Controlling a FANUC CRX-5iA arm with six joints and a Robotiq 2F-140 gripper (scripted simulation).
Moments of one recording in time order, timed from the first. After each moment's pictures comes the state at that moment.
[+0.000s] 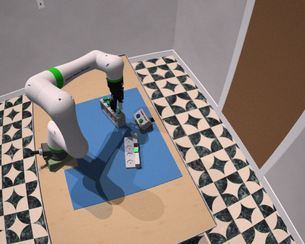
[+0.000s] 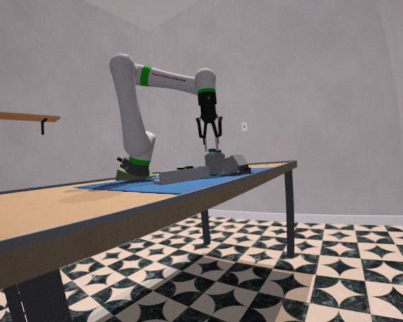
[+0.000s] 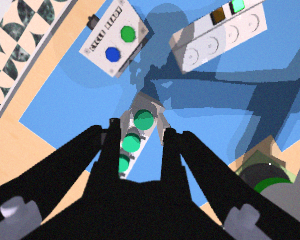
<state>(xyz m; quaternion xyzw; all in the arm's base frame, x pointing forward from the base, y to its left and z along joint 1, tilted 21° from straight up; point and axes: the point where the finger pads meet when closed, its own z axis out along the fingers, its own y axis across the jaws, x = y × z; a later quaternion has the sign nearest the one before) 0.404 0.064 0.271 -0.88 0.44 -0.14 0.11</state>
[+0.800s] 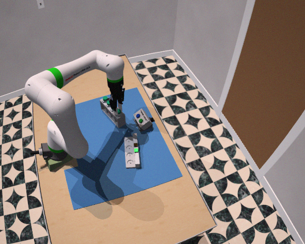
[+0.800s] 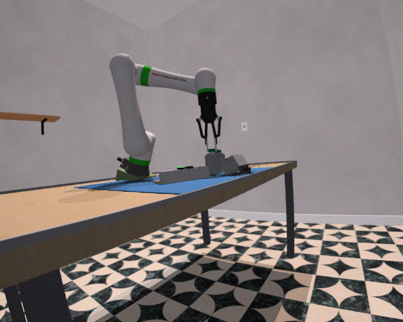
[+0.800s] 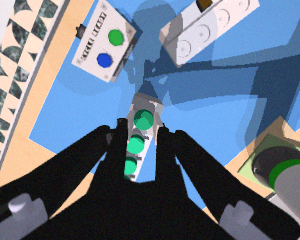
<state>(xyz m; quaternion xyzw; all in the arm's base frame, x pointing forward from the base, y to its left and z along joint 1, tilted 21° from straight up) 0.405 0.064 0.271 -0.85 0.50 -0.13 0.12</state>
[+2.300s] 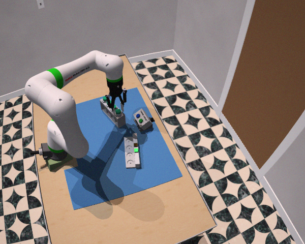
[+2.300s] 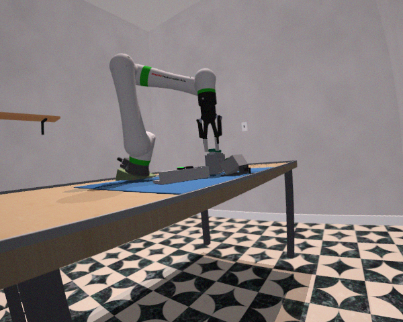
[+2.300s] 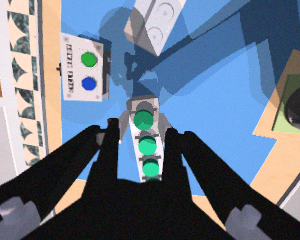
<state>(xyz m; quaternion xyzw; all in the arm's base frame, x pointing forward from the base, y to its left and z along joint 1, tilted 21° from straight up) 0.405 0.064 0.270 -0.71 0.68 -0.11 0.14</state>
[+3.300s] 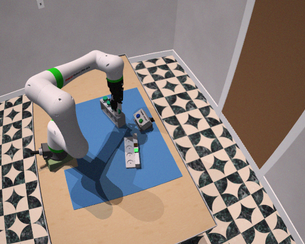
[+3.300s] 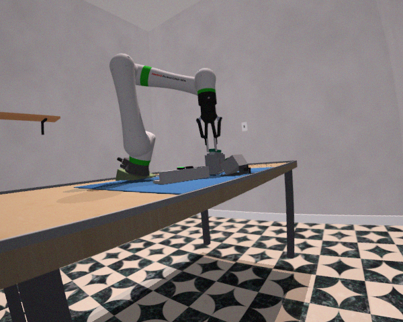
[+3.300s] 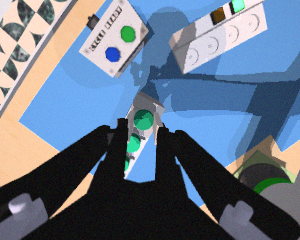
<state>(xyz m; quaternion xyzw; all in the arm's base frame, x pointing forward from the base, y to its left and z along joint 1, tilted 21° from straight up) 0.405 0.064 0.270 -0.88 0.44 -0.14 0.11</state>
